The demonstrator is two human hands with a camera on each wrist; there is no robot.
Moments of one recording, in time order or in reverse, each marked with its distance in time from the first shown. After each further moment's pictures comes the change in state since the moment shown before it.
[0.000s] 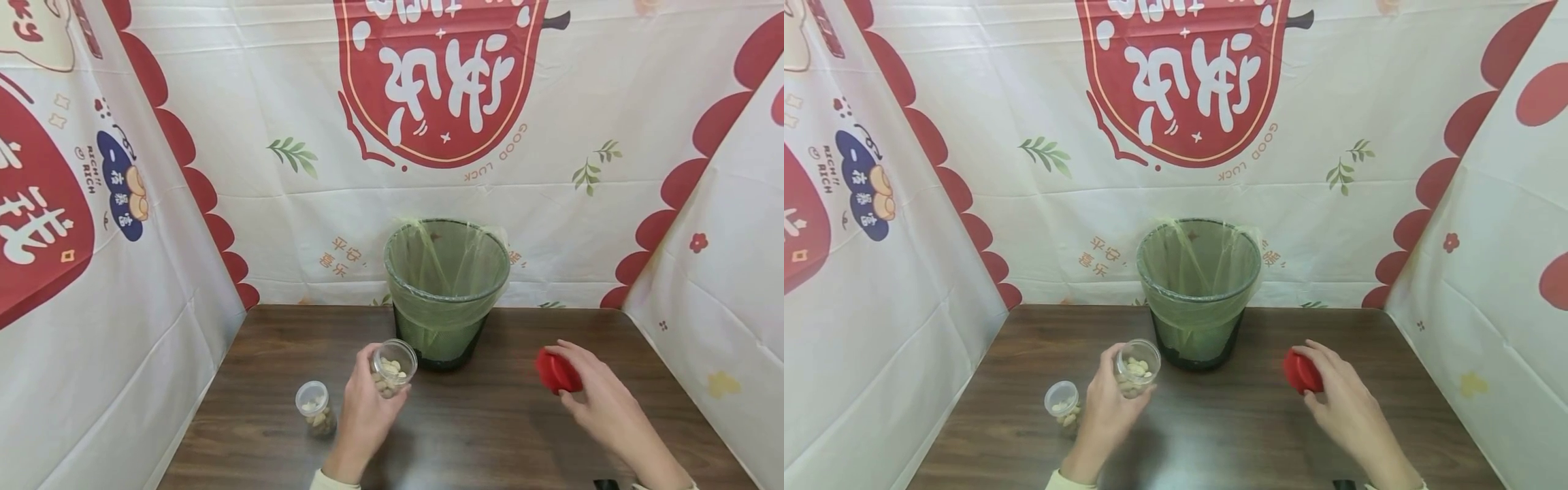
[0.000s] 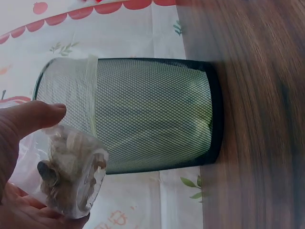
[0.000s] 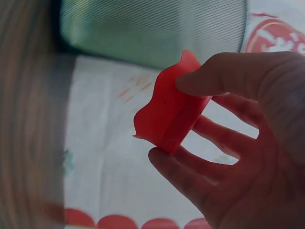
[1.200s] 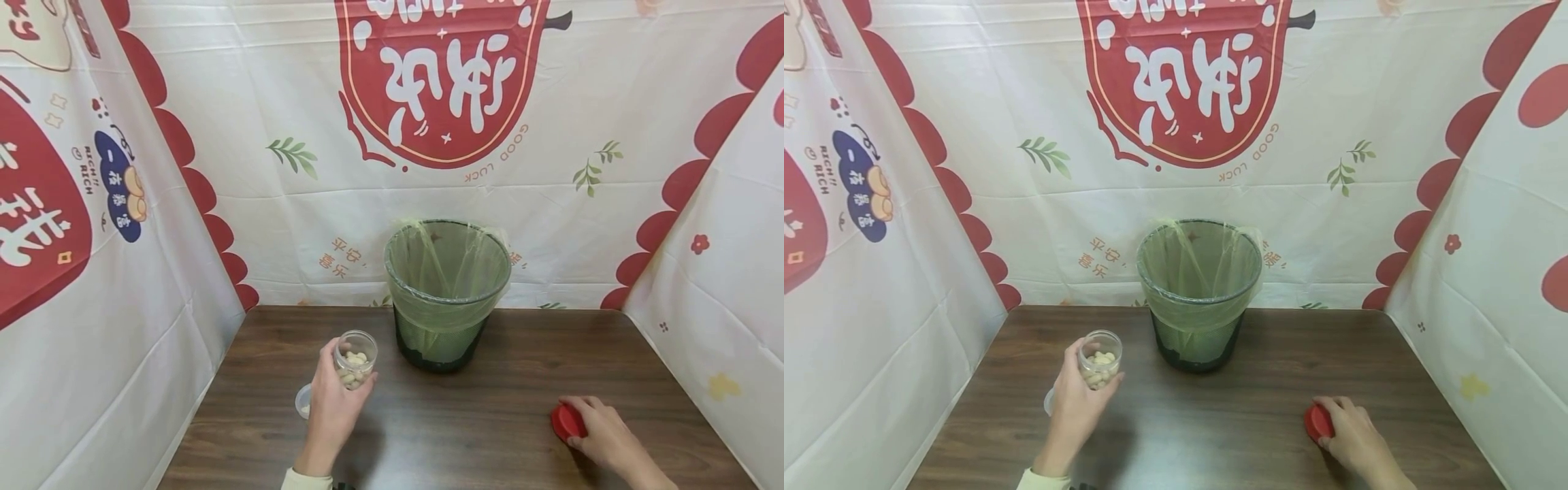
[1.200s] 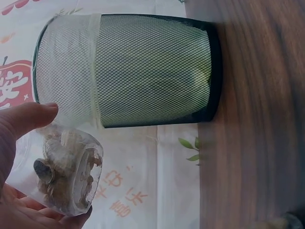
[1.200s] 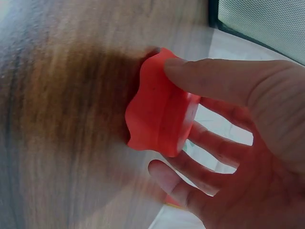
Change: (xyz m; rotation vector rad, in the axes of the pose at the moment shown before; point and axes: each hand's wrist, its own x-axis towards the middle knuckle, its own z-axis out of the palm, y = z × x) left_hand 0.019 -0.031 -0.031 -0.016 0.100 -0.015; right_hand -0.045 0.080 0.060 -0.046 -0.503 0.354
